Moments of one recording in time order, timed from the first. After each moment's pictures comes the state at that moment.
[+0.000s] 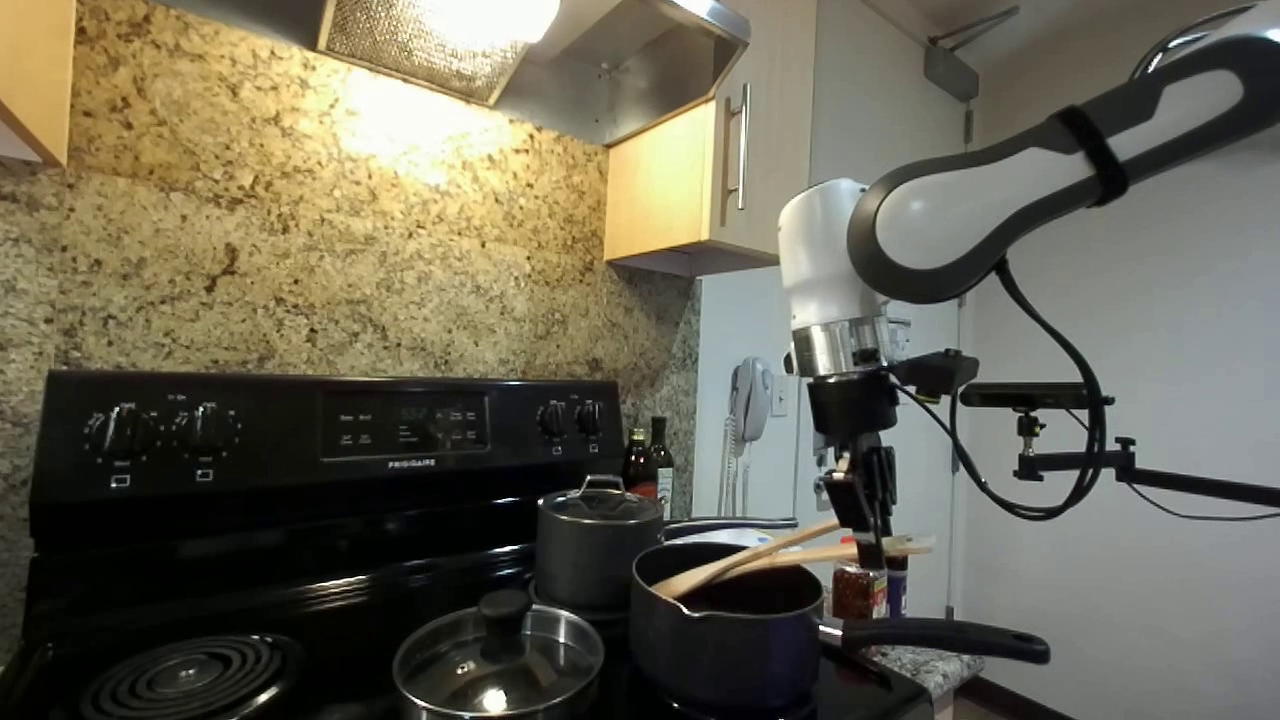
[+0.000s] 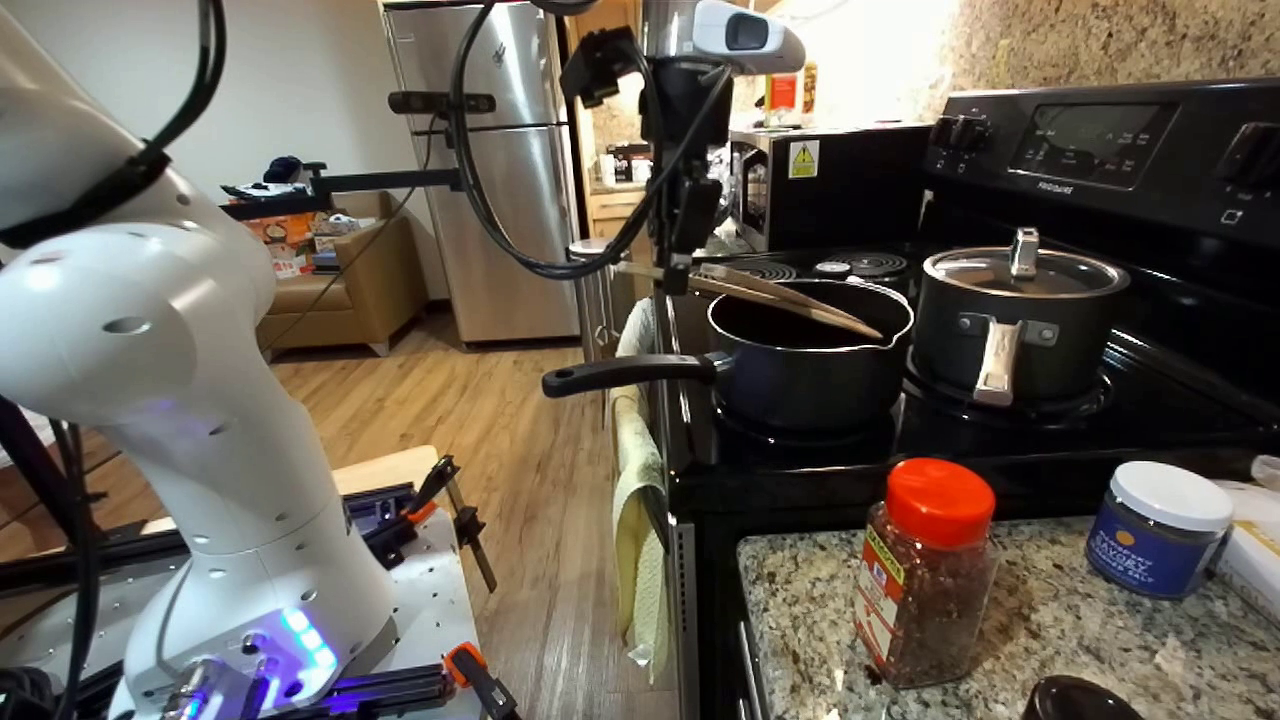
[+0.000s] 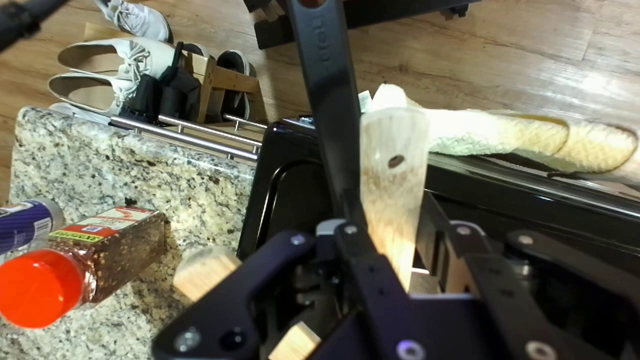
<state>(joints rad) -0.06 -0.39 -0.05 -2.39 -0.11 1.82 0.15</state>
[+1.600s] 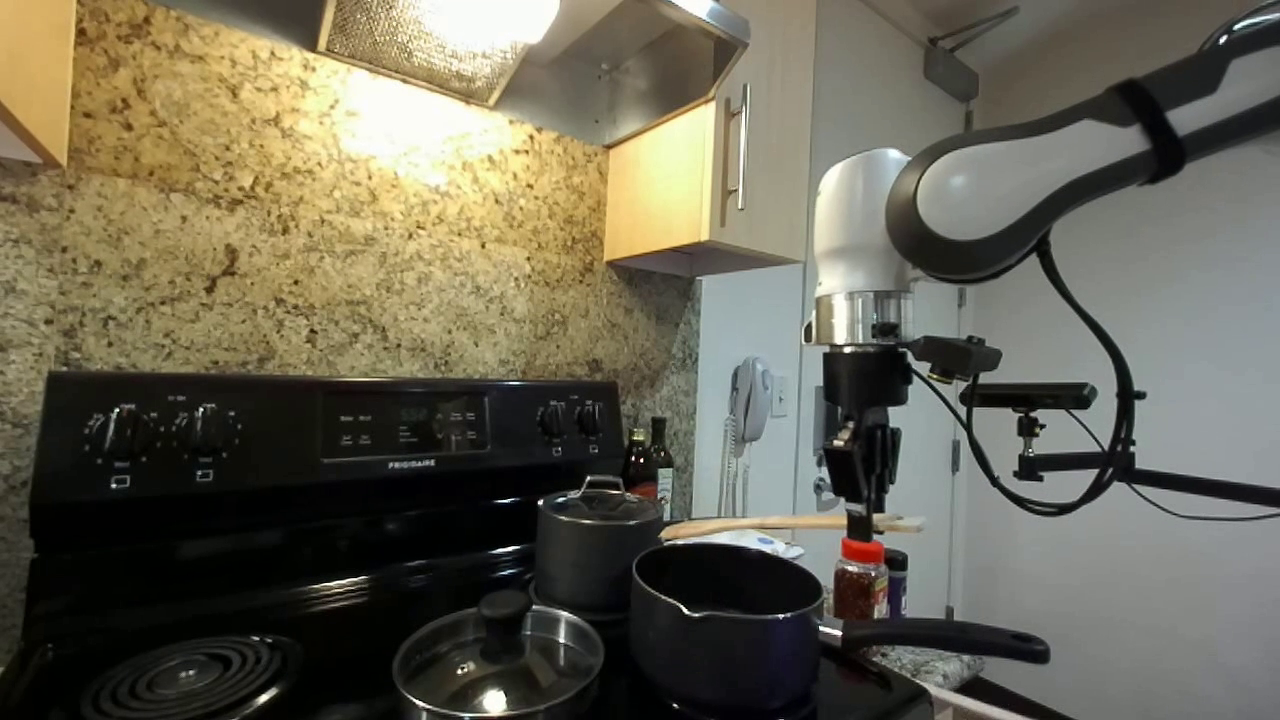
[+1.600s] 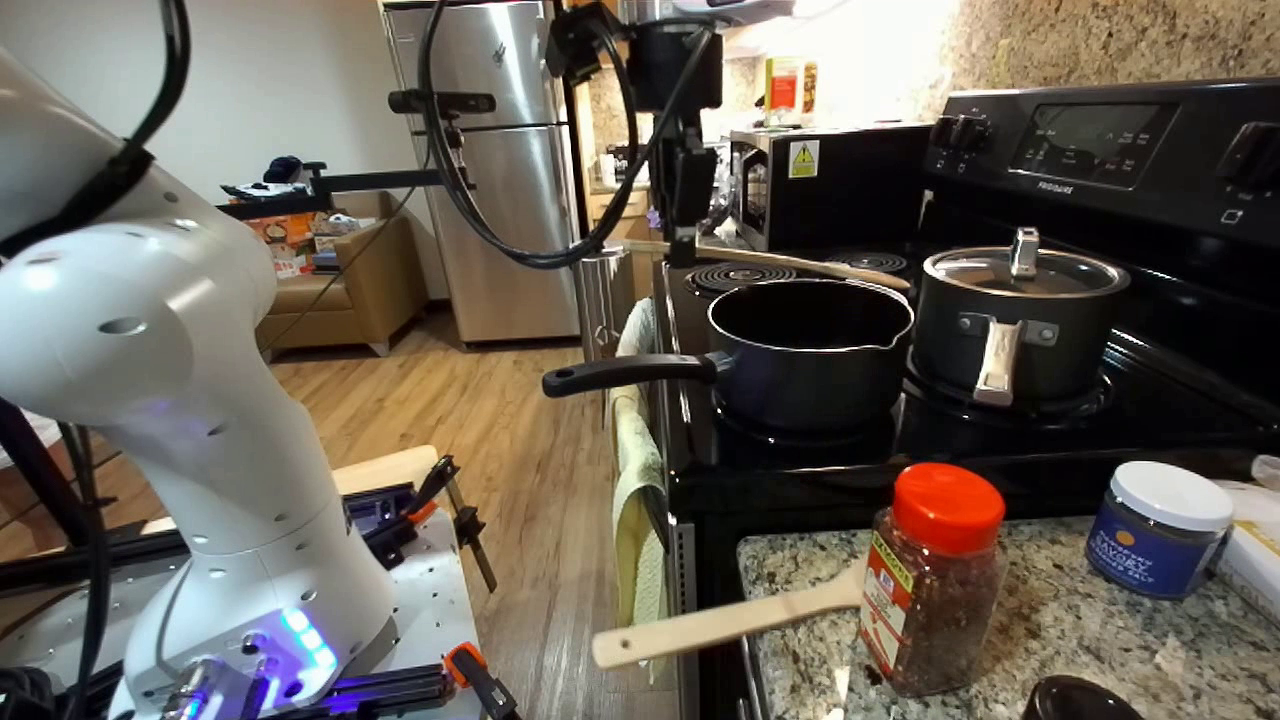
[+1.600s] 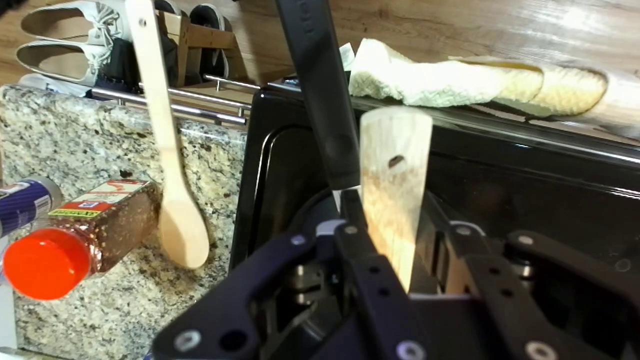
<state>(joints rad) -0.07 -0.49 -0.06 -2.43 -0.08 1.91 0.18</state>
